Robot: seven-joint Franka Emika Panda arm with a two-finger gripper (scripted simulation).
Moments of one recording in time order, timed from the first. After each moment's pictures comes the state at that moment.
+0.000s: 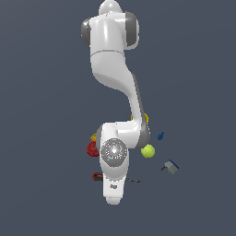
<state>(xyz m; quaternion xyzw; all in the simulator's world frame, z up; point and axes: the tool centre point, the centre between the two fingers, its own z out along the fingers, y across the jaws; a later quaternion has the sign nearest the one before) 0.177 -0.010 0.026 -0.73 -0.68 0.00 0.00</state>
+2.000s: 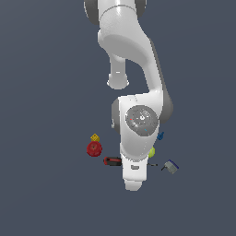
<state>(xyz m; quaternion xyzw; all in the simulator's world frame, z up) 0.146 0.050 0.122 -0.73 -0.68 0.00 0.00</state>
